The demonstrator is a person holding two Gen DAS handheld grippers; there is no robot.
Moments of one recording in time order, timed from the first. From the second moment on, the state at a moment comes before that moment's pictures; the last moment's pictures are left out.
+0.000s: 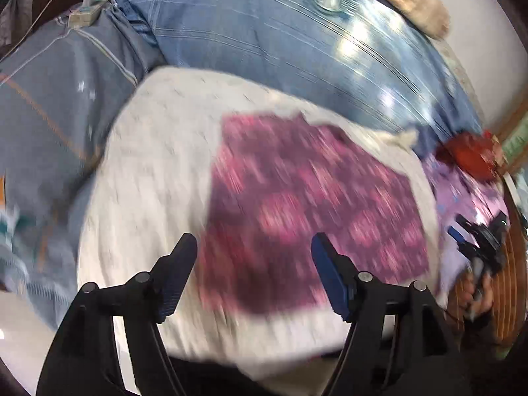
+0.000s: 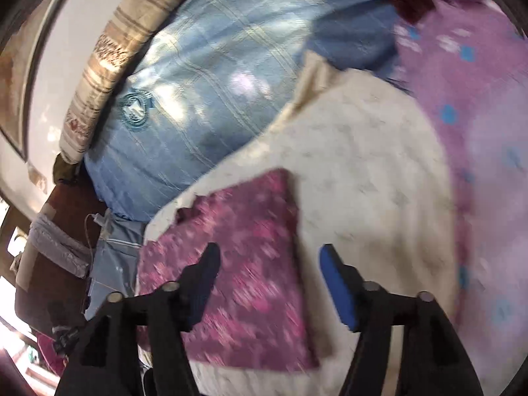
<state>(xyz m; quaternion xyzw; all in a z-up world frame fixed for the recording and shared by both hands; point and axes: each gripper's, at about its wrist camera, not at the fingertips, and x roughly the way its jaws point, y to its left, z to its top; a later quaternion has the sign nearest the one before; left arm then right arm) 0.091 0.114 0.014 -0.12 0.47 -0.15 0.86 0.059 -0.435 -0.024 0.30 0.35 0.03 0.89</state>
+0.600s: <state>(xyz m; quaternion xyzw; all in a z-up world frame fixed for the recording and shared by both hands) 0.225 0.094 -0.049 -0.25 0.53 -0.21 0.78 0.183 -0.395 -0.057 0.17 0.38 0.01 0.91</state>
